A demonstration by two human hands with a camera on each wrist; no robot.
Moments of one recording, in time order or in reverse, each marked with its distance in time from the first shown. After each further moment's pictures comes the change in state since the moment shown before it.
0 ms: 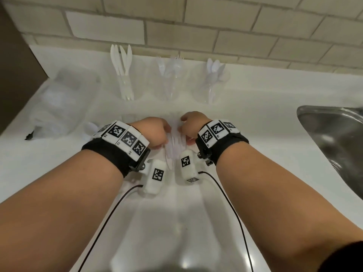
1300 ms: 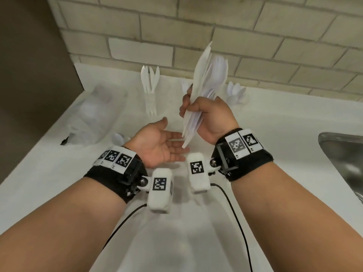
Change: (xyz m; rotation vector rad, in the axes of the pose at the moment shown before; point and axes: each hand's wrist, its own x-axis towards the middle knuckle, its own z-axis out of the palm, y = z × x) left_hand -0.027 -0.032 -0.014 -1.678 -0.276 -0.095; right_hand -0.038 -0.063 -0.013 1.251 -0.190 -0.570
